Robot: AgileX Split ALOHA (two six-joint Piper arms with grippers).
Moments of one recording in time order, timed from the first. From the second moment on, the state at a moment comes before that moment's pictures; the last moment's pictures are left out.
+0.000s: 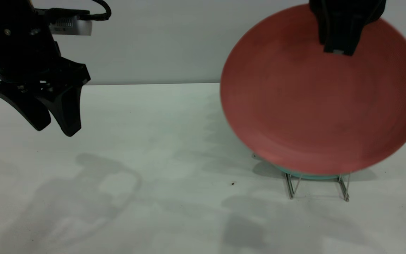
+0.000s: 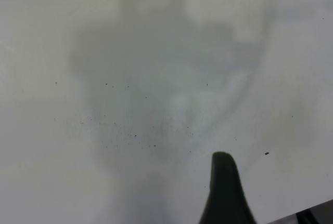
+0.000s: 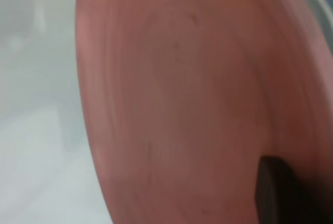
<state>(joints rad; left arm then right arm) -0.25 1.87 -1.24 -0.09 0.87 0.11 0.81 1.58 -1.23 -0.56 0.98 -0.17</state>
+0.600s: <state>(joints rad) -0.25 1.87 -1.24 -0.09 0.87 0.11 0.81 1.62 -1.22 -0.75 0.99 -0.09</state>
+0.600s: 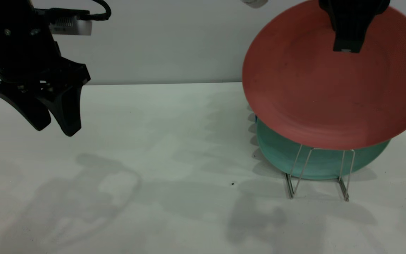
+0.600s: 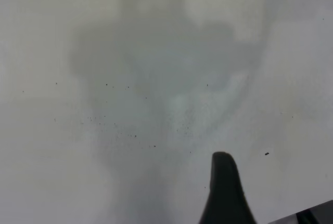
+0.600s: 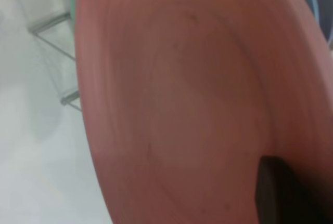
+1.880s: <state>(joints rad) -0.25 1.87 -1.24 -0.09 0.87 0.11 0.72 1.70 -1.22 -0.78 0.93 -0.03</state>
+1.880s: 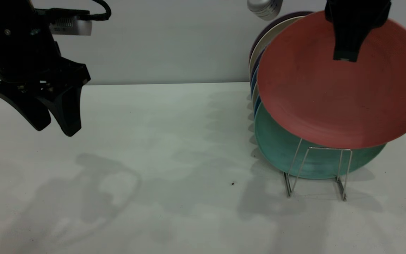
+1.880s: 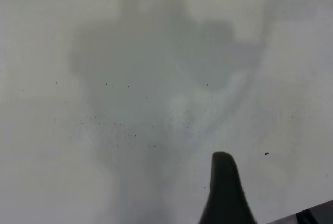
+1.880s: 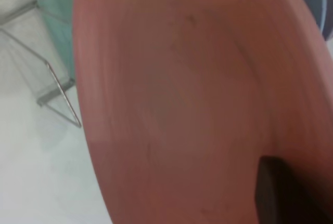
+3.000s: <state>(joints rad) -0.25 1.87 -1.24 -0.09 0.86 0.11 0.75 1.73 -1.17 -0.78 0.90 -0.03</state>
